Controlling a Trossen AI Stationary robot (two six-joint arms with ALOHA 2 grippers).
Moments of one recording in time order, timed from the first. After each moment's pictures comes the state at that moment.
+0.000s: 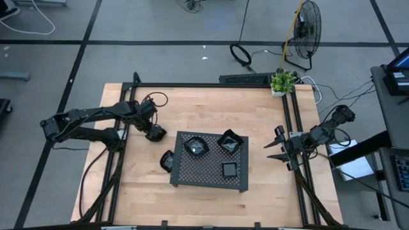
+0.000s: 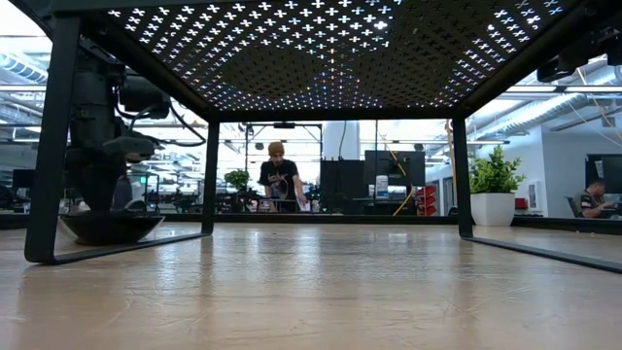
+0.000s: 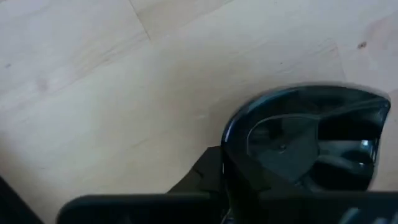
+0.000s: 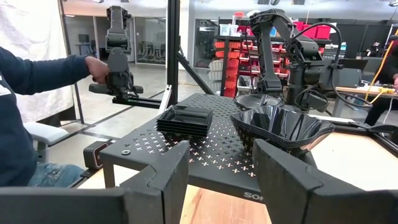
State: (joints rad) left arm 0.57 1.13 0.51 -0.78 0.08 -0.56; right arm 0.62 0.03 0.14 -0.05 0.36 -0.04
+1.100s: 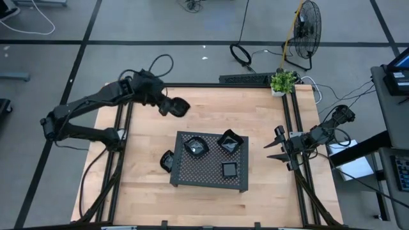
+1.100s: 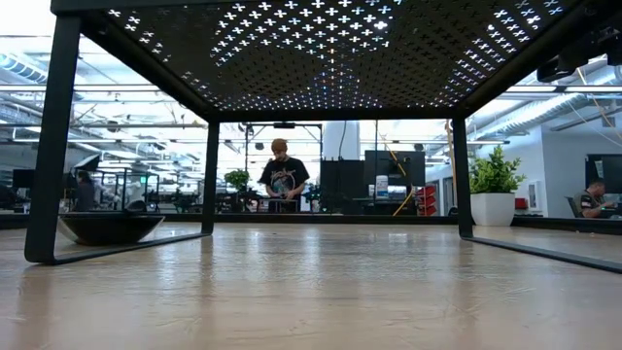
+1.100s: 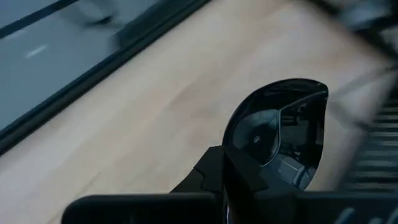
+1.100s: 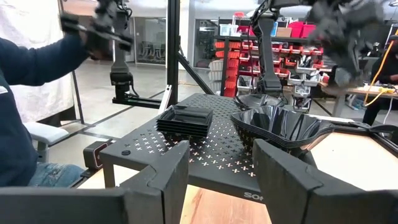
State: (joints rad) left arm 0.49 1.12 1.09 -0.70 0.09 -0.26; right arm 0.62 0.04 0.14 -0.05 0.36 -0.04
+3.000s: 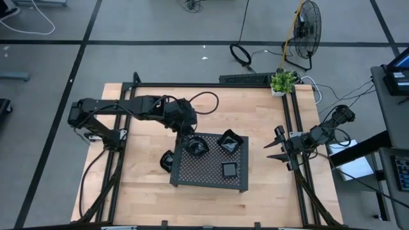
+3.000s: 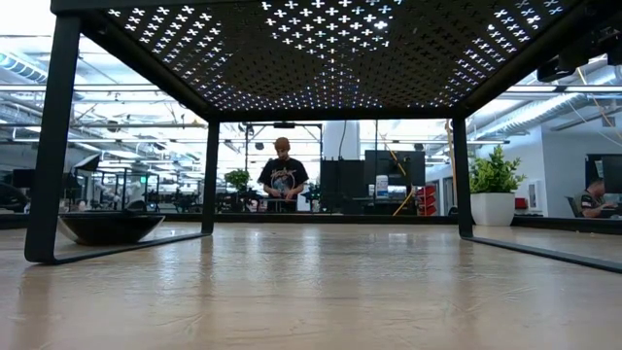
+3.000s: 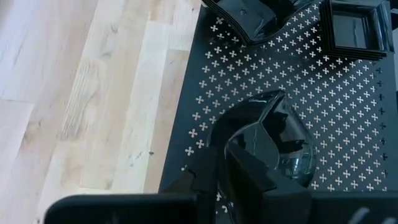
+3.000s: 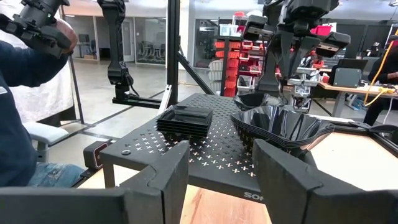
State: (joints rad) left arm 0.04 1.52 1.47 -0.87 0.10 -0.14; right arm 0.62 0.04 0.14 -0.05 0.36 -0.04
